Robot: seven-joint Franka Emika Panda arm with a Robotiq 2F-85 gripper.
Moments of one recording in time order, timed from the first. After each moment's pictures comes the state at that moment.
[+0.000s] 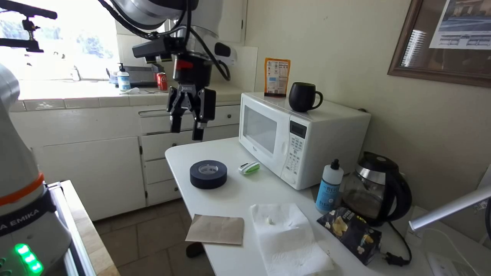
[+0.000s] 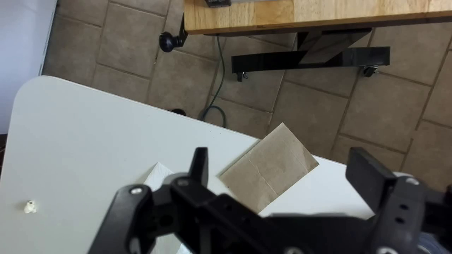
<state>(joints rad) -0.19 -0.56 -0.12 -2.65 -0.30 1.90 -0.13</state>
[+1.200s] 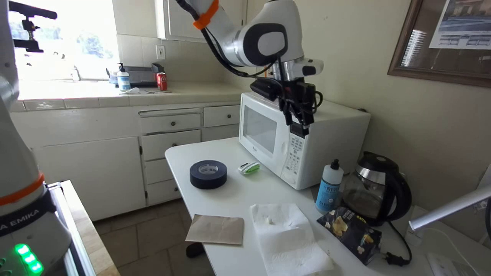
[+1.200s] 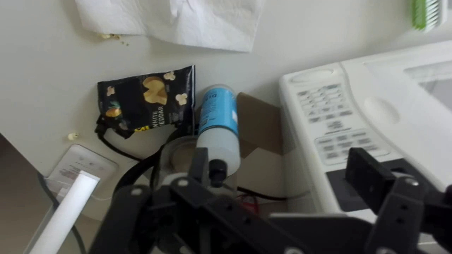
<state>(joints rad) -0.18 0.19 -0.19 -2.07 -0.05 2.61 0.16</state>
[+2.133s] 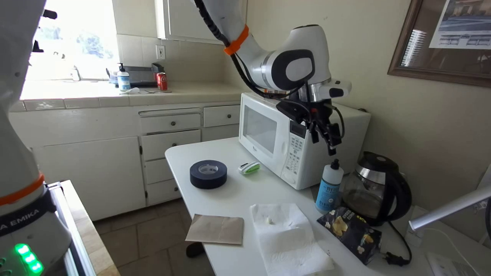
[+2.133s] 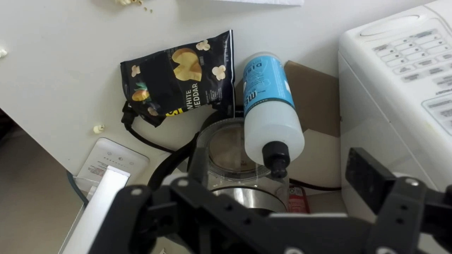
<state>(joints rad) -0.23 0.43 -0.23 -1.87 -0.03 2.66 0.18</state>
